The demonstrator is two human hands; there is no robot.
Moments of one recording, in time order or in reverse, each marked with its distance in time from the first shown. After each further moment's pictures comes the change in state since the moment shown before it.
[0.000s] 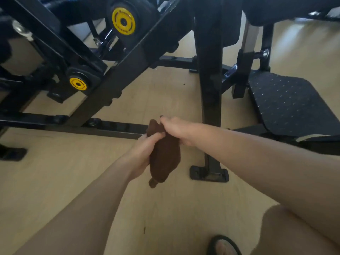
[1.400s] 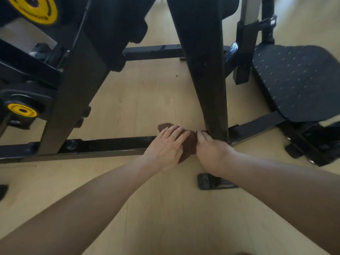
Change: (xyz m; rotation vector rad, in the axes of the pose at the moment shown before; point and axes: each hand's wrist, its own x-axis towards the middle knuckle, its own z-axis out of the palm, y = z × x) left_hand 0.165 -0.031 0.023 1.784 -0.120 0.778; right_hand 0.067 0.125 -0.050 -1.273 0.126 -0.180
